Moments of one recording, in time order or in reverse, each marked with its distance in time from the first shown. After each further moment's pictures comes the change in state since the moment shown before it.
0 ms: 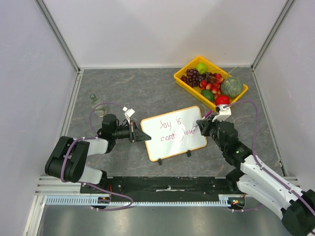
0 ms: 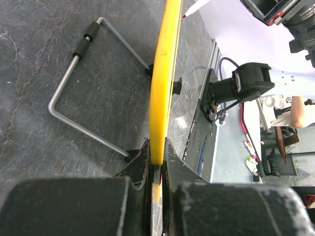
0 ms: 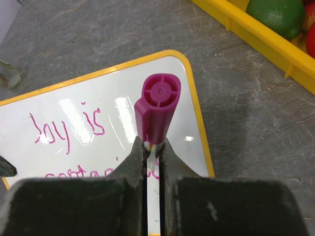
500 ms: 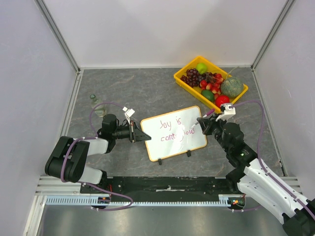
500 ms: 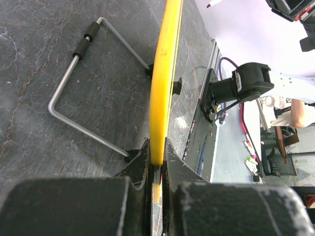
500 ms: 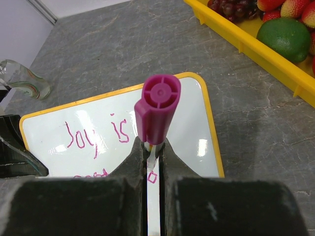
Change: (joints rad) left arm 0.000 0.000 0.000 0.000 0.000 0.000; right arm -0.005 -0.097 0.037 -0.028 -0.034 0.010
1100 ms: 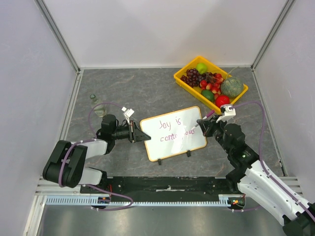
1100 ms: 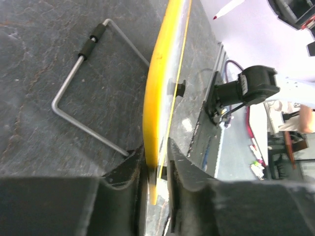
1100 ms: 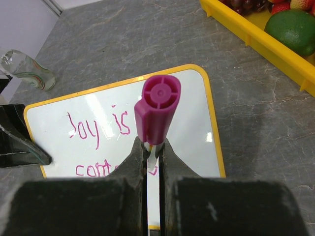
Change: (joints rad) left arm -0.001 -0.040 -0.002 -0.033 -0.018 0.005; right arm 0.000 -0.039 0.000 -0.054 -0.037 0.002
